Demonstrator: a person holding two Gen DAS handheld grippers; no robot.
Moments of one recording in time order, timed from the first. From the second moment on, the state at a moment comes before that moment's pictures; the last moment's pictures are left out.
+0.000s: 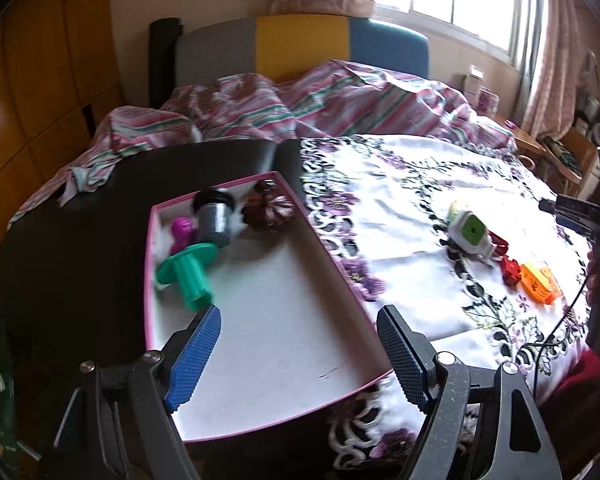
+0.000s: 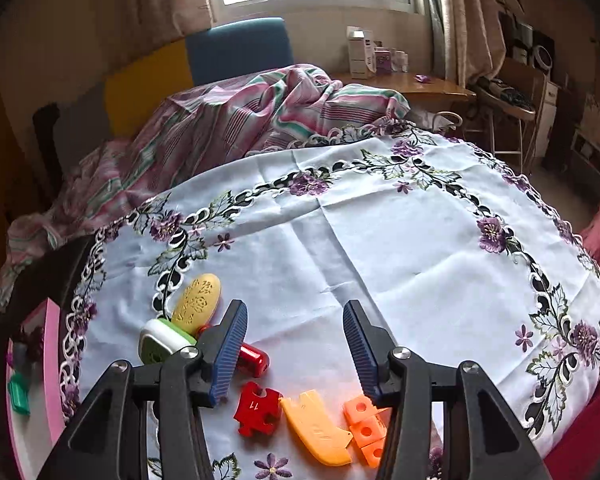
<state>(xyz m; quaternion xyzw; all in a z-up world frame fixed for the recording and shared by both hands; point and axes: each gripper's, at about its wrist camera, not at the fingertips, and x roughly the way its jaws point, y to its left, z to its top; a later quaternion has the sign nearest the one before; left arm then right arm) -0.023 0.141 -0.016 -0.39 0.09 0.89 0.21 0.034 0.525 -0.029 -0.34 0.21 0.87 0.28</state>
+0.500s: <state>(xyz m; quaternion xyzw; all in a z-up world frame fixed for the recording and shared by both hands) -0.022 0.212 -0.021 -0.39 0.14 0.87 0.27 0.038 0.532 -0.034 -0.35 0.25 0.86 0.27</state>
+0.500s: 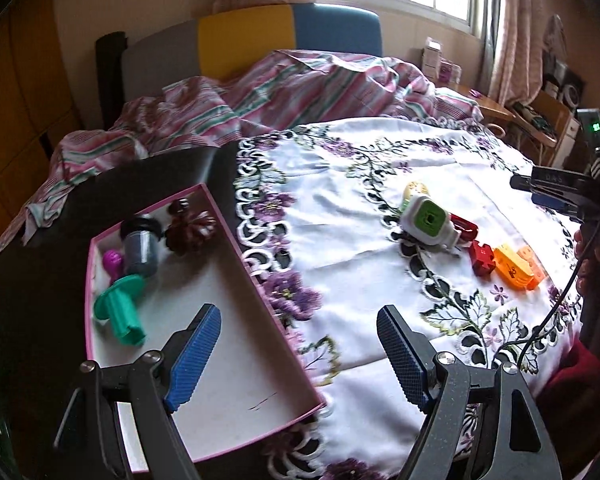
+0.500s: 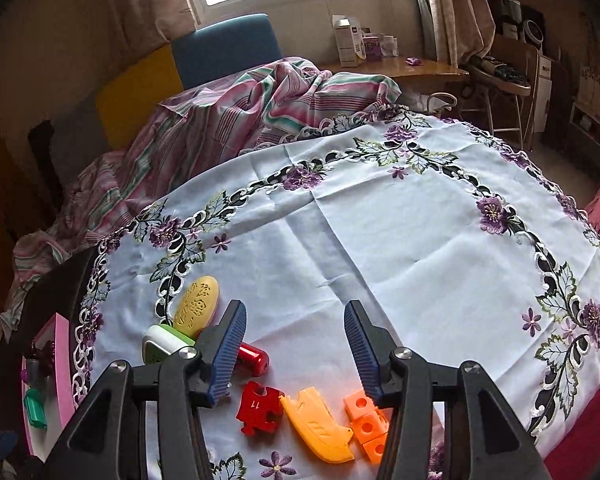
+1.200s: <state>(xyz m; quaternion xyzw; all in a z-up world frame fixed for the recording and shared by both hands) -0.031 0.280 -0.028 -0.40 0.16 0.84 0.32 0.041 0.538 -0.034 -0.34 0.27 0.86 0.26</state>
